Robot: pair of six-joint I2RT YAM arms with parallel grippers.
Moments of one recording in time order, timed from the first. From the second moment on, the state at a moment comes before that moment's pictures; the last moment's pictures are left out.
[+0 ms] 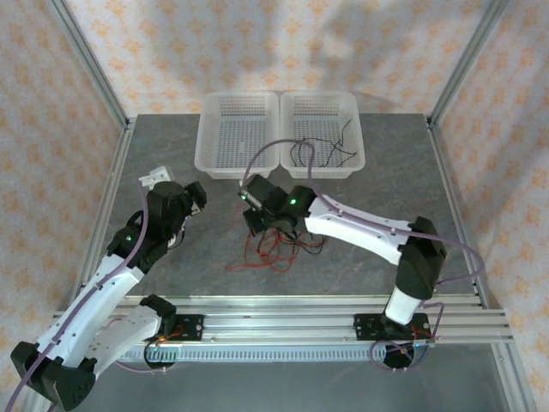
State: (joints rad) left arm -0.39 0.83 0.83 -0.57 -0.38 -0.70; right arm 1.02 1.69 1.53 -0.78 0.17 0.39
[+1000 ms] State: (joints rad) left arm -0.41 0.78 0.60 -0.32 -0.18 -0.71; right arm 0.80 1.85 2.42 -0.85 0.25 0.31
